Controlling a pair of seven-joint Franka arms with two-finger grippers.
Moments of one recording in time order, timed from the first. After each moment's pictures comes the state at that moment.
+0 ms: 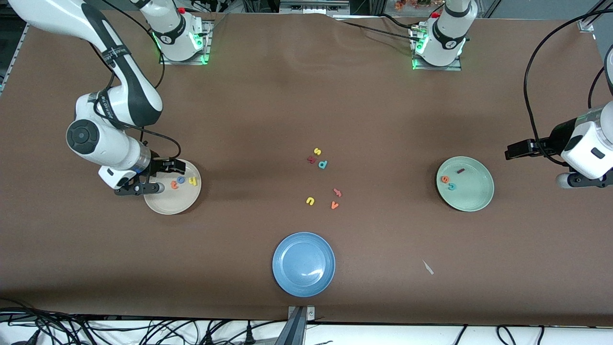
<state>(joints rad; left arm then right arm) 0.09 0.28 -0.09 -1.39 -0.02 1.50 -0.10 -0.34 0.39 0.50 -1.96 -0.16 2.22 0.17</state>
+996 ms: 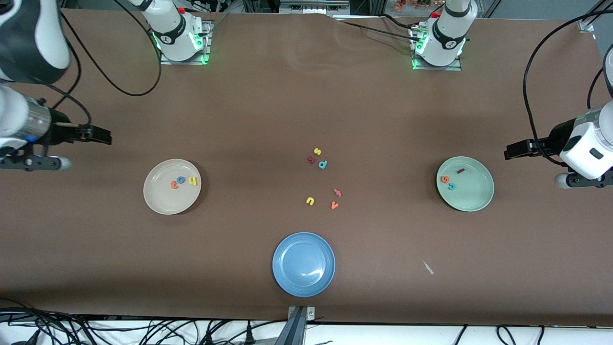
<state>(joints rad) 0.09 0.28 -0.09 -1.39 -0.02 1.50 -0.10 -0.01 0.18 -0.01 -1.58 -0.03 1.58 0.01</state>
